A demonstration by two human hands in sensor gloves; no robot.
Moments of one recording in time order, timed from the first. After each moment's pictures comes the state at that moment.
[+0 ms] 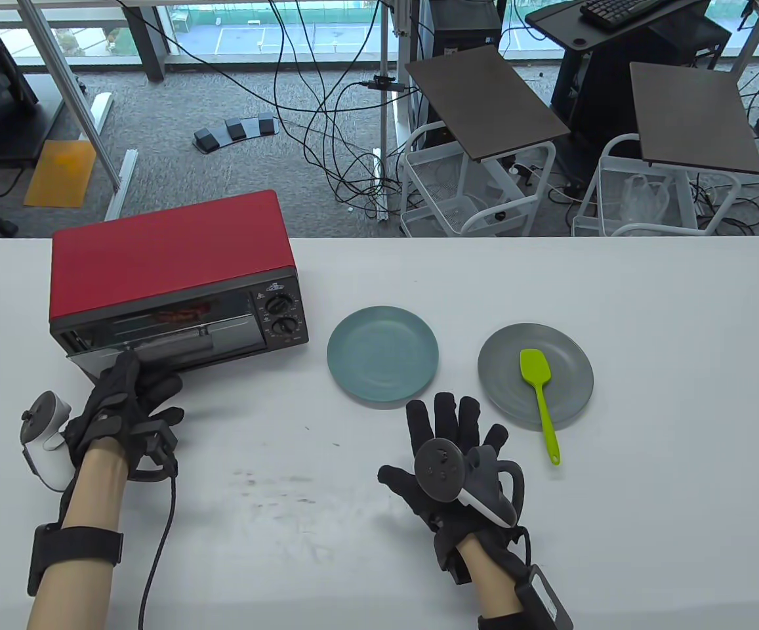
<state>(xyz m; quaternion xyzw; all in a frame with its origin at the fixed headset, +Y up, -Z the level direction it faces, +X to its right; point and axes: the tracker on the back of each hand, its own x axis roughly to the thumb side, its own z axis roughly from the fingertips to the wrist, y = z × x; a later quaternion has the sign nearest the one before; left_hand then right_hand) -0.389 -0.743 -0.332 -0.04 0.22 0.77 0.60 0.082 -0.713 -0.279 0.11 0.03 0.98 0.14</state>
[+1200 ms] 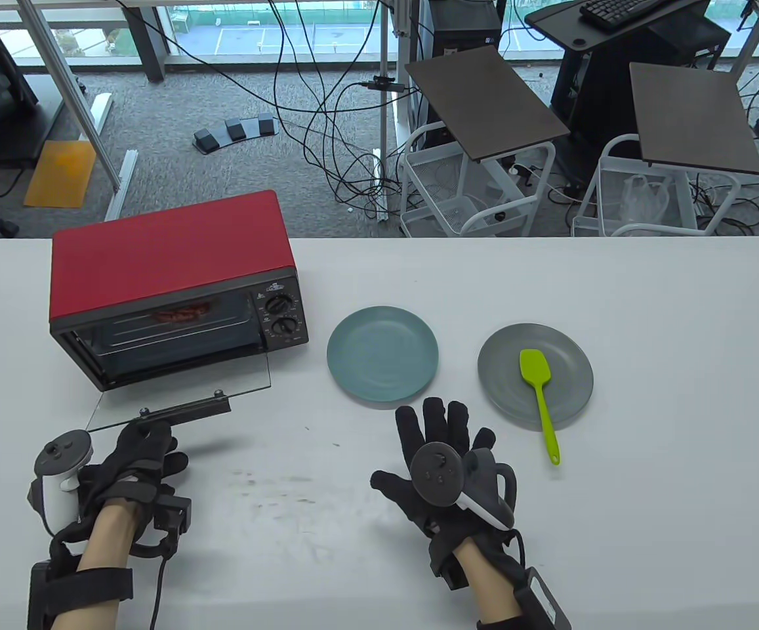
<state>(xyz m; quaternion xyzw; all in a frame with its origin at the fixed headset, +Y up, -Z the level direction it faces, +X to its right) -0.369 -0.762 -0.276 -0.15 0.26 0.59 0.75 0.074 -0.718 -0.277 0.13 0.04 0.98 0.17</state>
